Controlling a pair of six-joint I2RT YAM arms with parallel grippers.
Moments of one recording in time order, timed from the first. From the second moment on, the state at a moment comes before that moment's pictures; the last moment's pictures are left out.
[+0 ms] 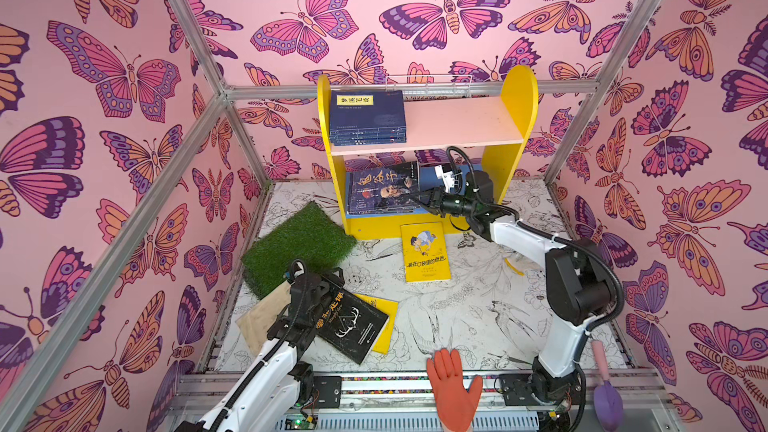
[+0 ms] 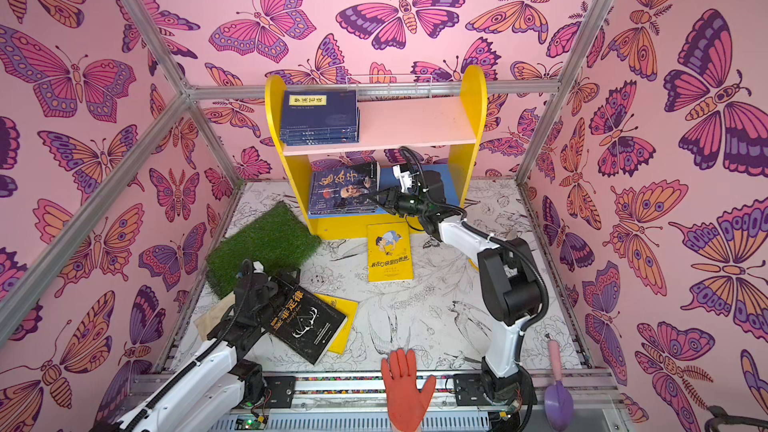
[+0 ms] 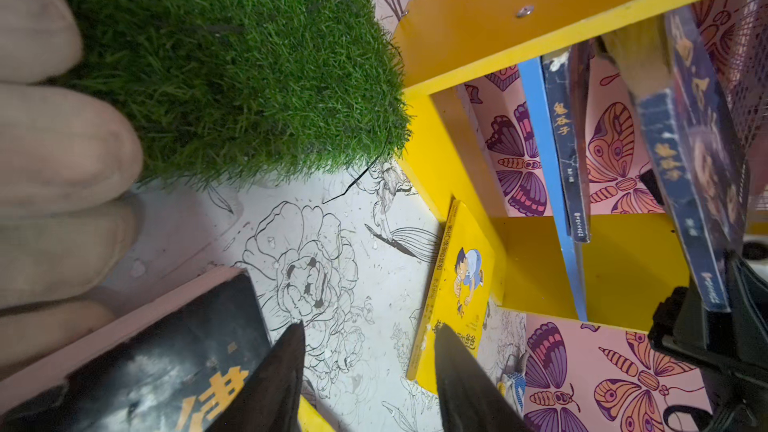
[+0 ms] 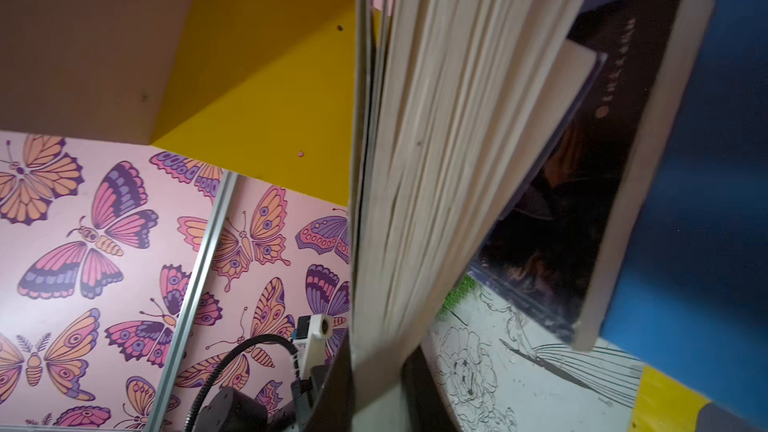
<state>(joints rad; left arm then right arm) -0.25 0.77 0.25 0.00 0.00 -1.14 0.40 1.91 1.37 0.31 -0.79 0.96</state>
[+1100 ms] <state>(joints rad) -0.25 0.81 0.26 -0.01 0.01 -1.12 0.40 2.07 1.59 0.07 -0.67 0.83</state>
